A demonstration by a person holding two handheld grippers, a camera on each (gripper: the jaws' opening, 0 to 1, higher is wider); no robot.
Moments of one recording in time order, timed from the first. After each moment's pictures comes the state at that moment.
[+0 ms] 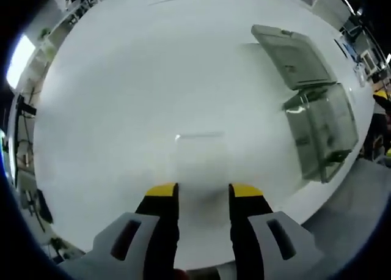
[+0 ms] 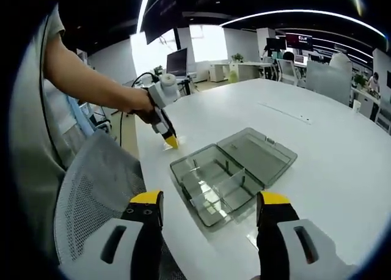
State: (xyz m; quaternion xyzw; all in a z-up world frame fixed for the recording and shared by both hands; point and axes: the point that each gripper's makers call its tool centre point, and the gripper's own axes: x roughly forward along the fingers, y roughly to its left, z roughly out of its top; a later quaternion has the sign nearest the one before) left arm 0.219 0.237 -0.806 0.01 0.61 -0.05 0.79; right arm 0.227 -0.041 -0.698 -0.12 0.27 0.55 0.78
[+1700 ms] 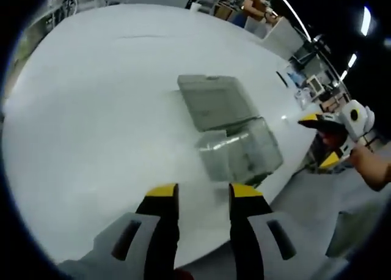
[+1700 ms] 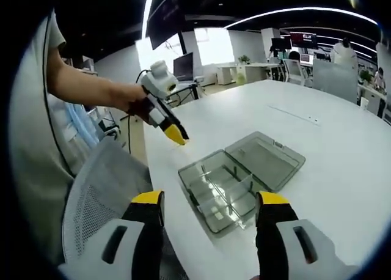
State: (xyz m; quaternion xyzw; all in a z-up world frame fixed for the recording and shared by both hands) left arm 0.232 0.148 -0.733 -0.12 0.50 -0.21 0.83; right arm 0.227 -0.034 -0.690 -0.08 0.28 0.58 0.76
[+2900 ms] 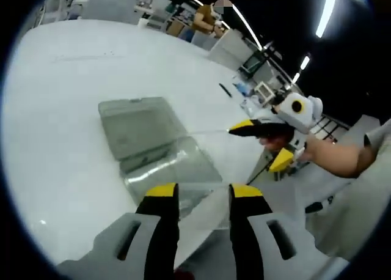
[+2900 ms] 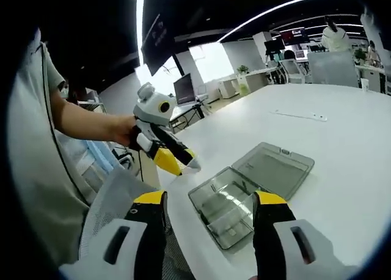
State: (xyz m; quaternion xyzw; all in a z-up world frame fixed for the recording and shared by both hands) left arm 0.231 0.057 -0.692 -0.18 0.41 -0.37 0.81; right arm 0.236 -0.021 -0.670 0.03 0.27 0.60 0.75
